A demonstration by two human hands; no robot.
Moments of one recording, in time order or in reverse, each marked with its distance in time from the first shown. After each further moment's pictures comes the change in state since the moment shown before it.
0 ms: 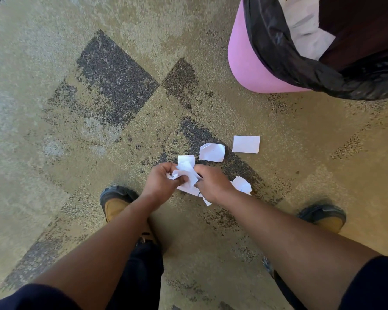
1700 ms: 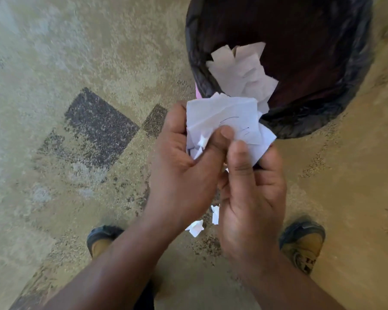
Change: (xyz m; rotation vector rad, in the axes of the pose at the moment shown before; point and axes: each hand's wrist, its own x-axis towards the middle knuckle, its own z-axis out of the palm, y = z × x) left_hand -0.136 0.272 0.005 -0.444 0.011 0.657; right_hand -0.157 -0.116 -0.153 1.563 0.809 -0.530
